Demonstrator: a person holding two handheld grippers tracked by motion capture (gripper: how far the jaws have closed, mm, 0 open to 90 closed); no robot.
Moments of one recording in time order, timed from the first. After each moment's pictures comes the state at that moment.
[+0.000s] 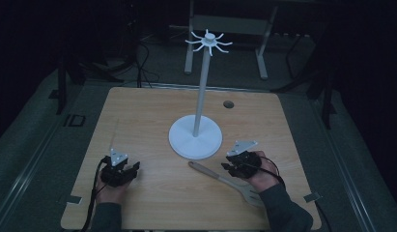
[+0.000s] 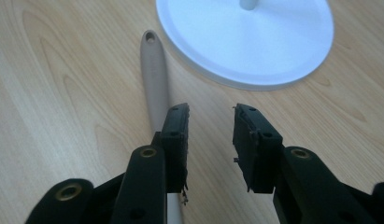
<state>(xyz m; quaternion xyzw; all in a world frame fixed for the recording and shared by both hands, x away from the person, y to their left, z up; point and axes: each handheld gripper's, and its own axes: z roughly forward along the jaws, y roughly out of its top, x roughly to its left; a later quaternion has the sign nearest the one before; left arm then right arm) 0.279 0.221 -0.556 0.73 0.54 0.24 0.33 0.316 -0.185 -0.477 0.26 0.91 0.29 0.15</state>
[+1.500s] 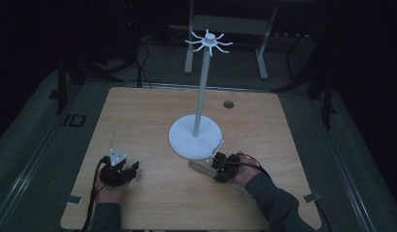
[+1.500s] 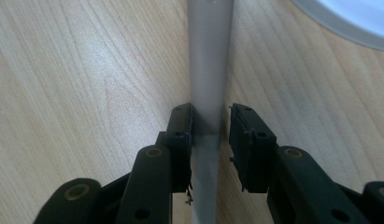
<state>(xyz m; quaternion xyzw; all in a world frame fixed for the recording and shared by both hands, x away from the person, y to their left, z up) 0.279 0.222 -0.555 0.73 0.54 0.25 0.33 0.344 -0.139 -0.524 0.20 0.97 0.11 0.03</state>
